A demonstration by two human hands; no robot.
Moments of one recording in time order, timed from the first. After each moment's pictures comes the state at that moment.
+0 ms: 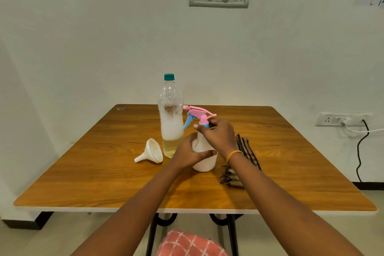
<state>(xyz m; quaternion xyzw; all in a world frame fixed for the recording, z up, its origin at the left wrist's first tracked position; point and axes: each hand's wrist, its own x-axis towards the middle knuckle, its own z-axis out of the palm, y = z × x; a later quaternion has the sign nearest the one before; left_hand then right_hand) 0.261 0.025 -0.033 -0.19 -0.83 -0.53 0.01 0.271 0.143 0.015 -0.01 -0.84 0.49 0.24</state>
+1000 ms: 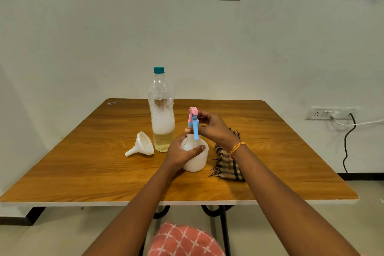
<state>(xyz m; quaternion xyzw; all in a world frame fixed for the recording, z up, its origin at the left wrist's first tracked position) 0.272 0.034 -0.053 -0.11 -0.75 -0.65 -0.02 0.277 0.168 0.023 0.15 -0.80 0.58 0.08</state>
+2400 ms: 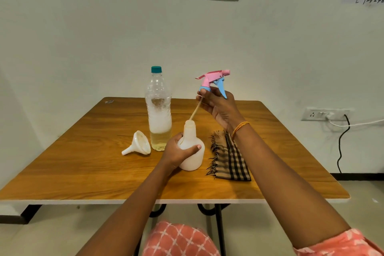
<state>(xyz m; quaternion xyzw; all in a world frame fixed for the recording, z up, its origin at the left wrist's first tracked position) 0.274 0.034 -0.055 -0.10 -0.75 -0.66 -0.01 0.262 0.186 0.070 0.09 -0.55 0.83 0.08</state>
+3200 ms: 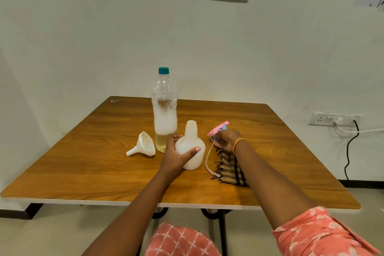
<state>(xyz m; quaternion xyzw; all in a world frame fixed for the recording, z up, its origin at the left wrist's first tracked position) 0.269 0.021 -0.069 -0.06 -0.77 -0.64 0.04 0.210 0.214 -0.027 -0.28 -0.64 0.71 -0.04</state>
